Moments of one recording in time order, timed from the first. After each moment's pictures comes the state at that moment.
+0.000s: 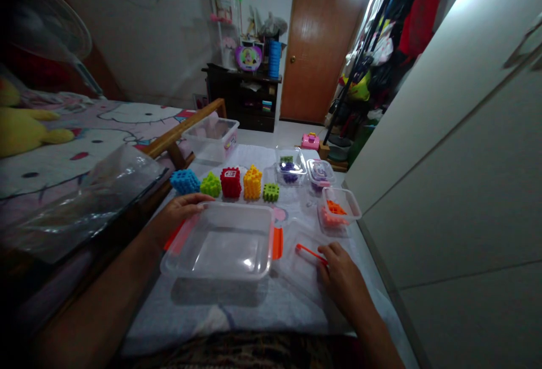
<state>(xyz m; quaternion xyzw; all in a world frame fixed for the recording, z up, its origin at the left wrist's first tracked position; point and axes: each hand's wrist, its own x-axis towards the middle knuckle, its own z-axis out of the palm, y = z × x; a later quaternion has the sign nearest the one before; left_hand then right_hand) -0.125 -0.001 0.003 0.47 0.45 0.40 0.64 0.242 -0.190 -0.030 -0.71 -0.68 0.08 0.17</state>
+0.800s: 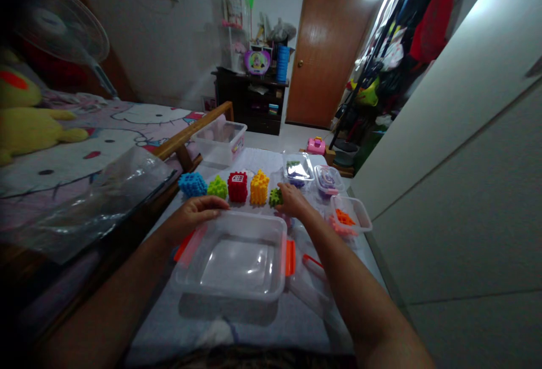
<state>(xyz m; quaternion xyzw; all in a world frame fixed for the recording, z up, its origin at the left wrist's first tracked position) -0.115 0.007 0.002 0.57 0.40 0.38 0.60 0.189 0.037 -0.027 -0.60 -0.79 0.09 0.09</state>
